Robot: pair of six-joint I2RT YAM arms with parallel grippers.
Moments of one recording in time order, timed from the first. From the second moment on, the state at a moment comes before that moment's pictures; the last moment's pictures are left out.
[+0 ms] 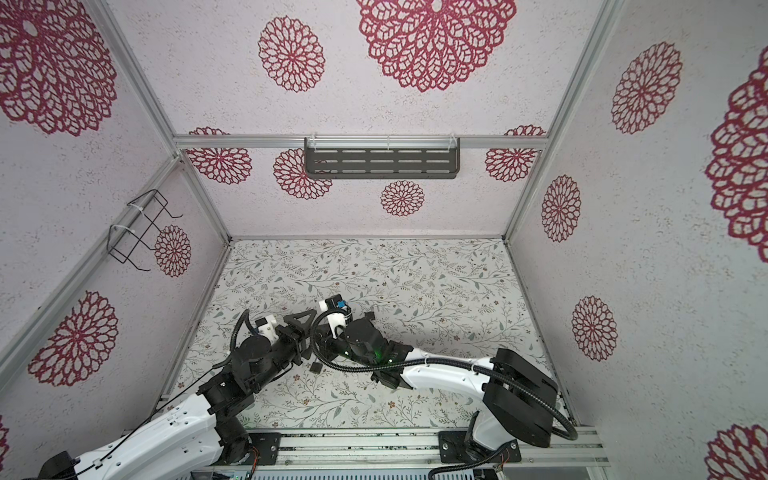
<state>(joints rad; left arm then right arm) -0.75 0.77 0.38 0.17 -0.22 -1.70 1.13 1.49 0.86 0.43 0.00 0.51</state>
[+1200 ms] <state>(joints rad) -0.75 0.71 0.35 0.16 -0.30 -1.75 1.13 1.43 0.80 0.44 0.01 0.49</state>
